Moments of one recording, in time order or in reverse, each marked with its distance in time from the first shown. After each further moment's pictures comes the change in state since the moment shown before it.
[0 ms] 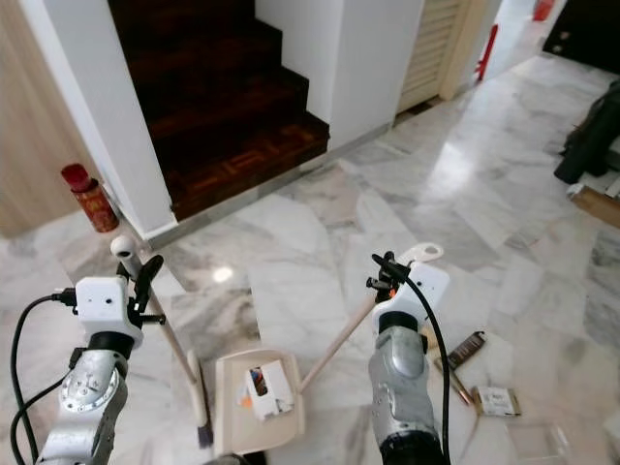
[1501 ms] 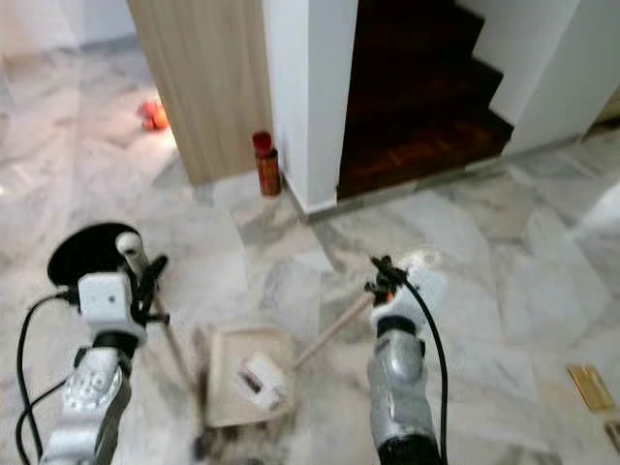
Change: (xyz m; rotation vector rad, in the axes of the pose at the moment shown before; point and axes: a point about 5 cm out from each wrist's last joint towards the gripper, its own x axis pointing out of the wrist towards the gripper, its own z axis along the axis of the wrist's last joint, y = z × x) left arm 0.004 0.003 0.003 0.006 0.008 0.000; right arm -0.001 0.006 -0.004 0.036 0.017 0.024
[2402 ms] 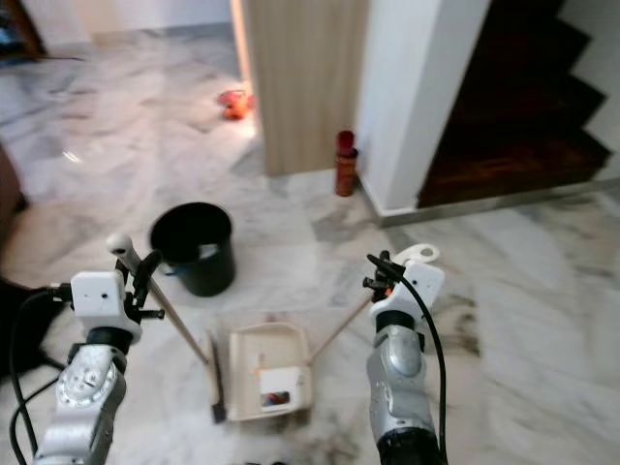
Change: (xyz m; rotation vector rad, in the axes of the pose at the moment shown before) left arm -0.002 0.006 0.001 -0.003 -0.006 0.014; right arm 0.001 0.010 -0.003 -0.002 0.014 0.039
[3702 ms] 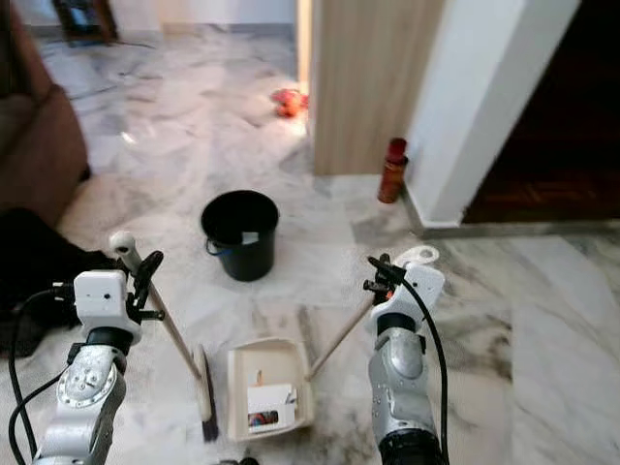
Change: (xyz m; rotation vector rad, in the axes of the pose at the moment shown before) left arm 0.001 0.001 0.001 0.016 -0.001 0.002; right arm 0.001 -0.004 0.002 -0.049 0.001 0.000
